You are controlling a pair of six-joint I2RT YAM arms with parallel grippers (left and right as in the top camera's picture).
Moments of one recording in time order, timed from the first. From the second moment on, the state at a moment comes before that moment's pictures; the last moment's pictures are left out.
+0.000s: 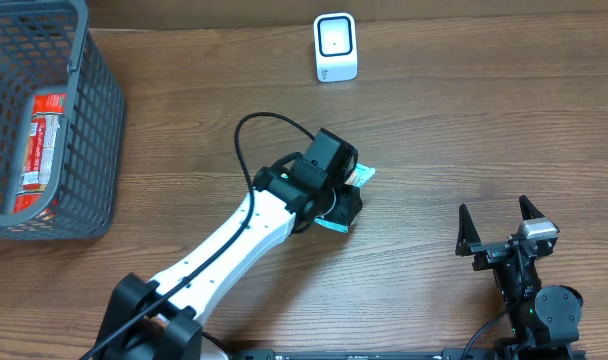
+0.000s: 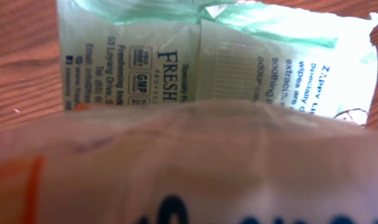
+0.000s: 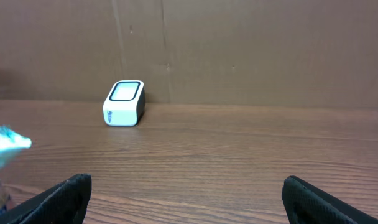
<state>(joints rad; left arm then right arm) -0.62 1.58 1.12 -0.71 0.09 -0.34 0.09 0.01 0.02 -0.03 -0.07 0.04</state>
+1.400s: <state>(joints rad) -0.62 1.73 1.27 -0.76 0.12 -0.39 0.09 0.01 0.02 -0.03 -0.07 0.04</state>
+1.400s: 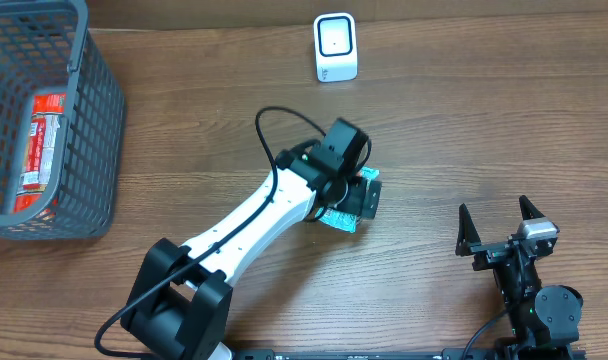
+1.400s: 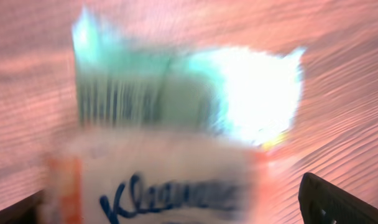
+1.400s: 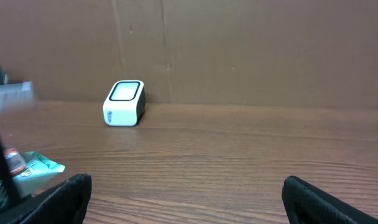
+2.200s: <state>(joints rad) -0.36 1.52 1.82 -1.20 -0.22 -0.28 0.09 0.01 0.02 -0.03 -0.07 0.04</state>
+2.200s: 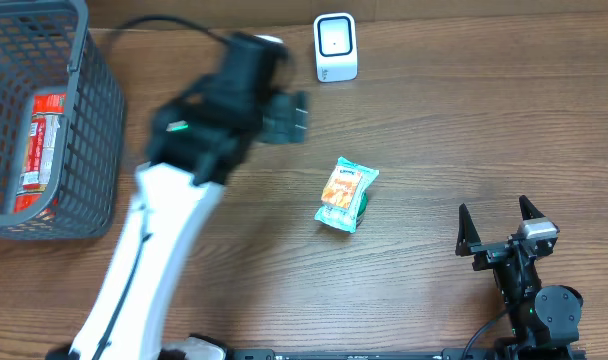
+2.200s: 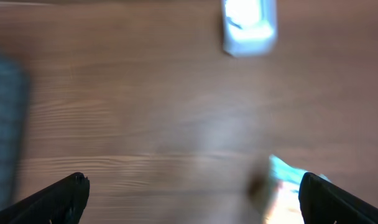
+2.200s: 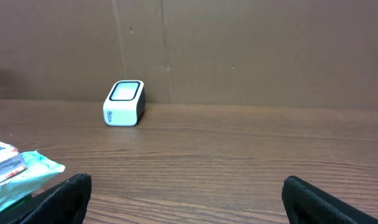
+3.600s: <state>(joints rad) 0.62 1.66 1.82 -0.92 -0.10 -0.07 0.09 0.01 0.02 -0.03 -0.07 0.04</state>
